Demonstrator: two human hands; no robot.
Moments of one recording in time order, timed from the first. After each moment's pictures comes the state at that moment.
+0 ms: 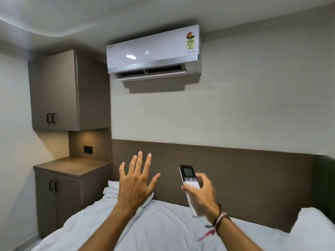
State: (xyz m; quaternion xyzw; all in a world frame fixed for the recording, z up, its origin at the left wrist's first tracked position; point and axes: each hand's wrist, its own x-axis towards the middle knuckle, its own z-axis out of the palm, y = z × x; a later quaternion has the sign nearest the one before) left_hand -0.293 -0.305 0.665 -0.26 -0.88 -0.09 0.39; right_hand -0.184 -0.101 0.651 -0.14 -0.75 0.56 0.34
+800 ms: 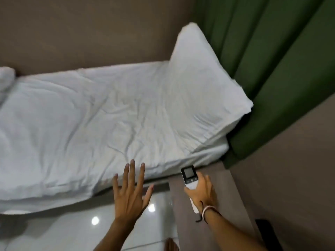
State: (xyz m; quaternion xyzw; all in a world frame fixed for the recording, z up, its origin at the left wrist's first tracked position) left_hand 0.004 -0.074 0.184 -0.48 -0.87 -0.03 0.03; right_hand 0.182 0.085 0.173 -0.61 -0.70 0.37 0.03
